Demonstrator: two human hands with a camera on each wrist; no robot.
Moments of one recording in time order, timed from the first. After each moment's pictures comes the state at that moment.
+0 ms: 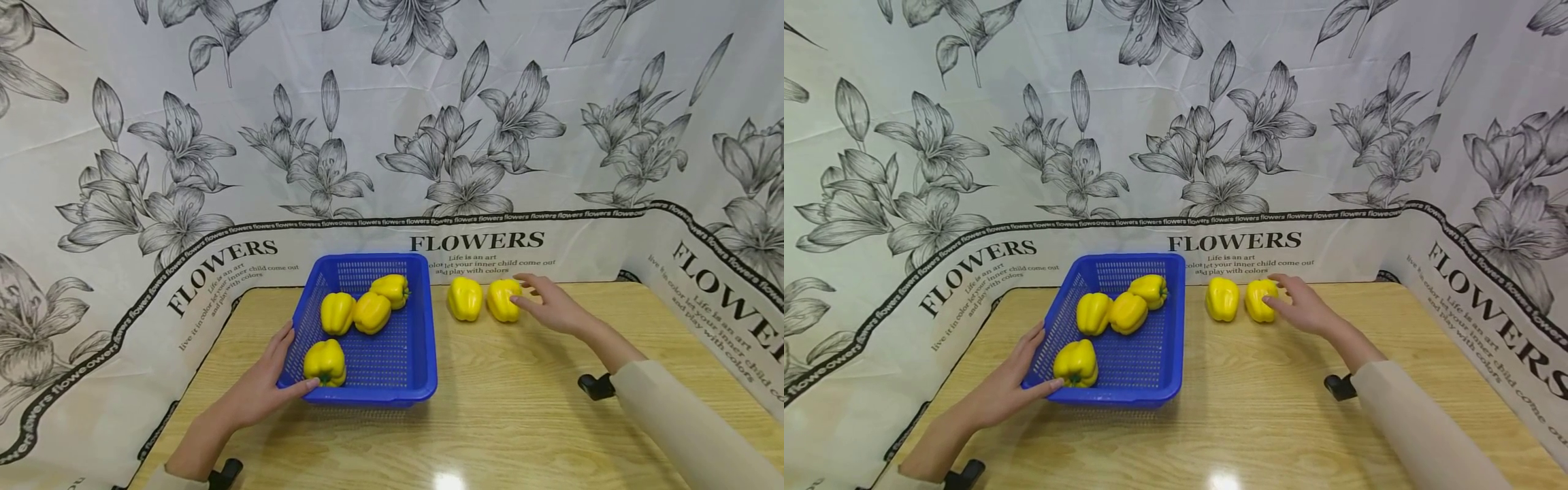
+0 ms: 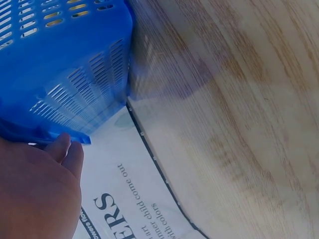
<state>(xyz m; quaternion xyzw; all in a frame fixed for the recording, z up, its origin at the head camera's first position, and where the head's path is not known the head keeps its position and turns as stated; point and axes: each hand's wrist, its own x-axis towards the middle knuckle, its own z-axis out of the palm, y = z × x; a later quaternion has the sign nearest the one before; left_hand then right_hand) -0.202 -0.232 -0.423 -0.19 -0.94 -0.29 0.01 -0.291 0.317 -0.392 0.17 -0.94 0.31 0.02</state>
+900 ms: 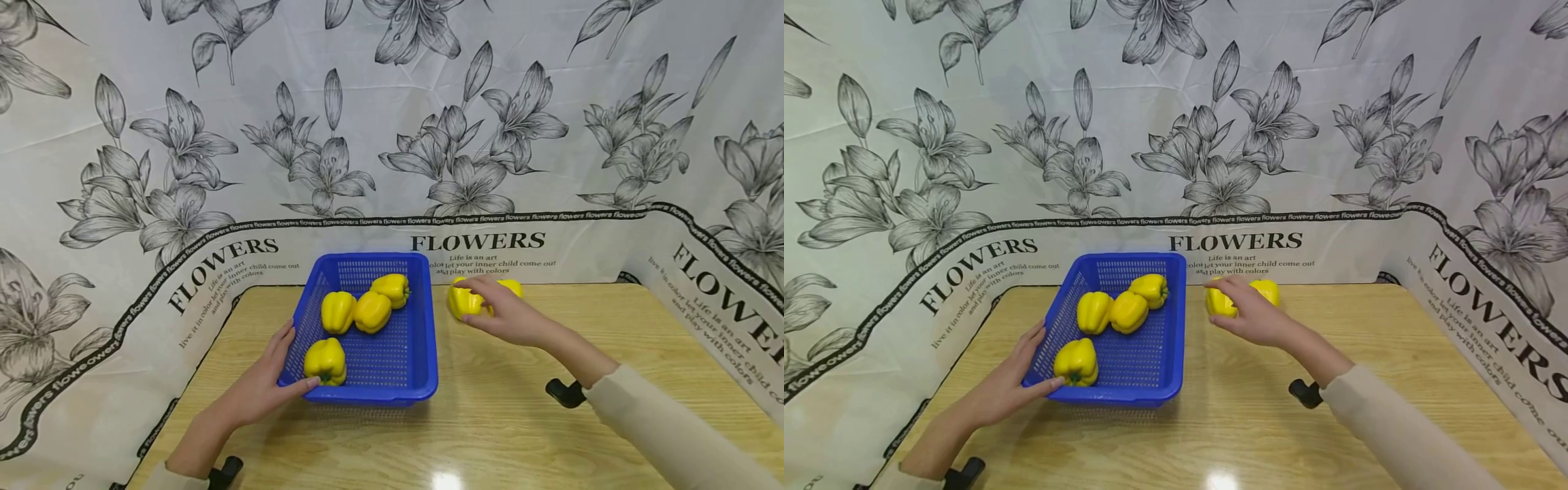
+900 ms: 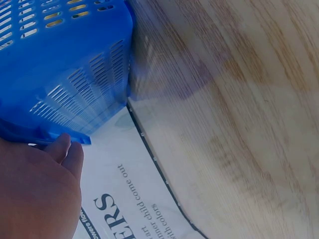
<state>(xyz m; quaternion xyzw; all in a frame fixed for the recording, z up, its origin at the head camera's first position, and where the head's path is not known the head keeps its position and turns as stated) -0.203 -0.233 -0.424 -0.19 -0.93 -0.30 0.00 -0.262 0.227 -0.362 0.31 -0.90 0.31 0.07</state>
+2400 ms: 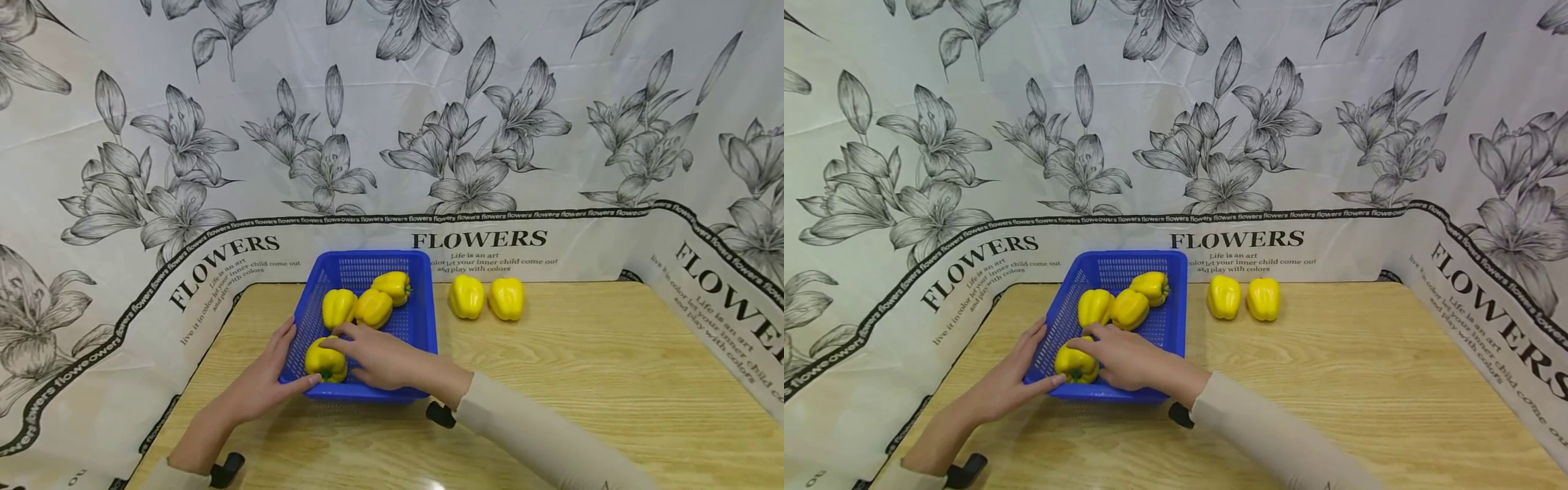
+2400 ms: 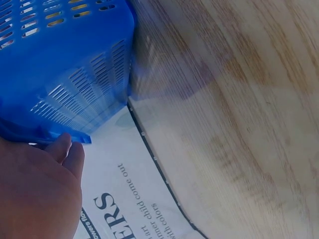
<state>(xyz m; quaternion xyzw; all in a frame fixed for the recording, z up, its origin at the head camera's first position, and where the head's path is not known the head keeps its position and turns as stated) -0.204 -0.234 -0.422 -0.20 -0.93 -0.30 0.01 -0.230 0.034 -0.376 0.46 -0.88 0.10 -0.01</state>
